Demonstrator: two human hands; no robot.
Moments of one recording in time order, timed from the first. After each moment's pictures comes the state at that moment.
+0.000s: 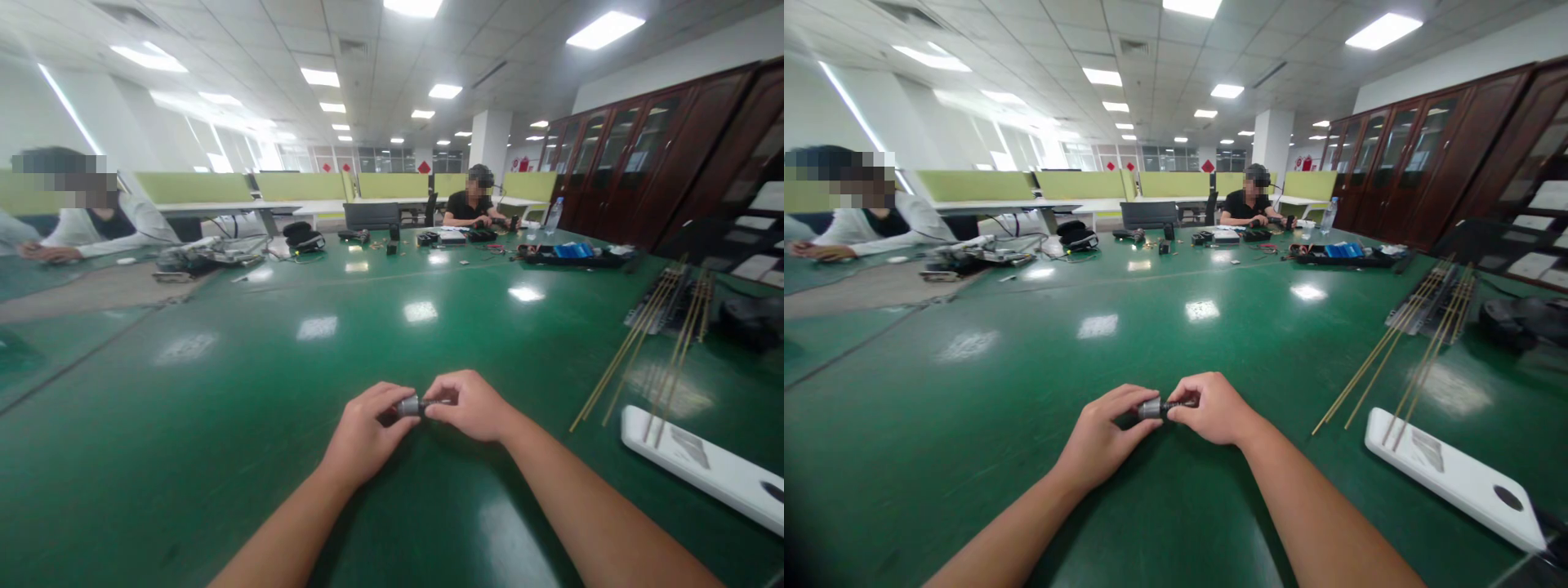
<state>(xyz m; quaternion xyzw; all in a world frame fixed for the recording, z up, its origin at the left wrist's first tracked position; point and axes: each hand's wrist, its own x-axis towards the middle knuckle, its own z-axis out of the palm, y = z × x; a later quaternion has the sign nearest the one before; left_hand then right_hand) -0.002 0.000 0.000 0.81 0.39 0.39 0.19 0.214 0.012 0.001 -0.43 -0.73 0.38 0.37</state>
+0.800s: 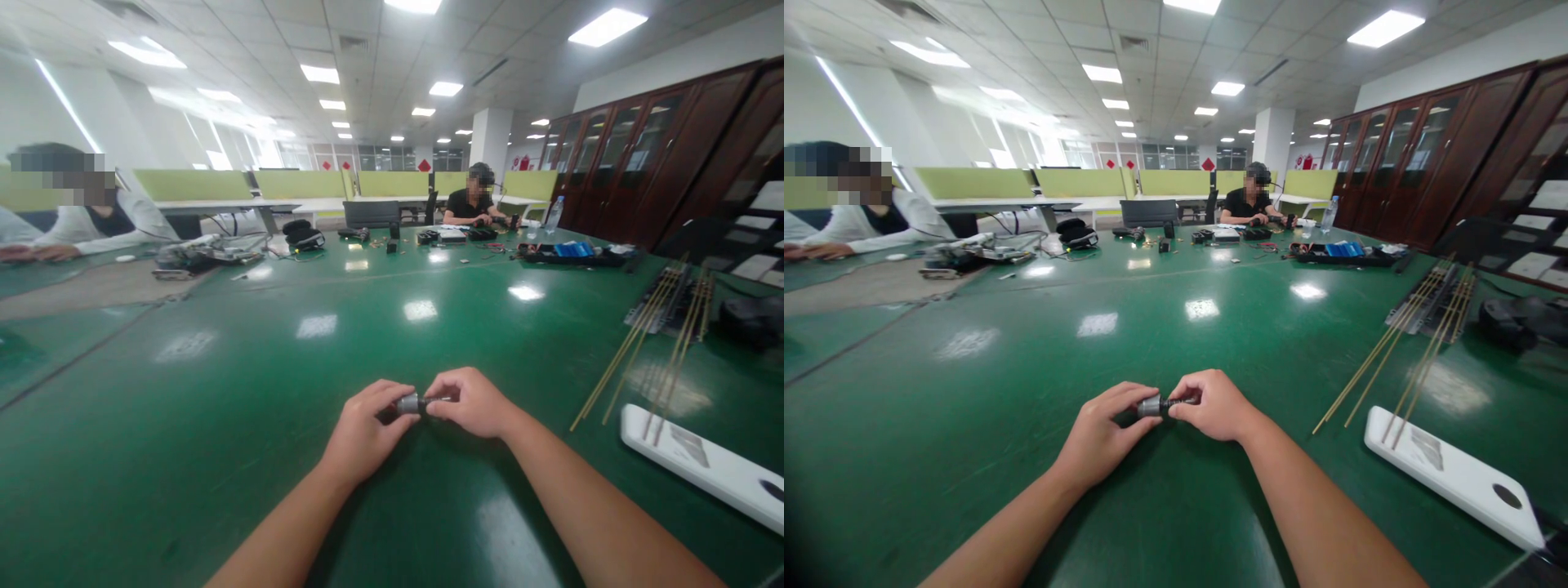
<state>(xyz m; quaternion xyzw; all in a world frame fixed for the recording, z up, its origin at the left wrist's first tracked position) 0.000 0.001 0.001 0.82 0.39 0.39 0.18 0.217 0.013 0.003 -0.42 -0.72 0.41 0.36</state>
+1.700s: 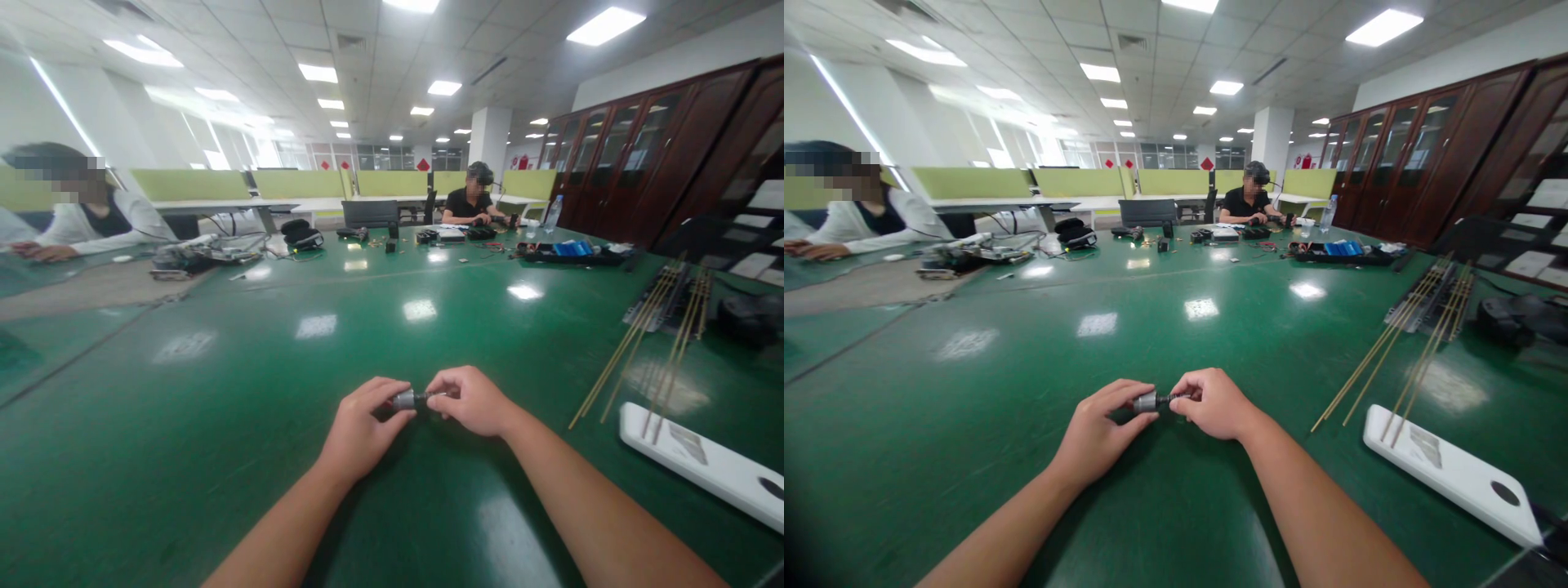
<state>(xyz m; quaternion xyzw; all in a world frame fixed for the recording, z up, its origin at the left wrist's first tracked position) -0.002 0.002 0.003 0.81 0.39 0.40 0.17 0.218 0.014 0.002 -0.44 -0.71 0.43 0.35</state>
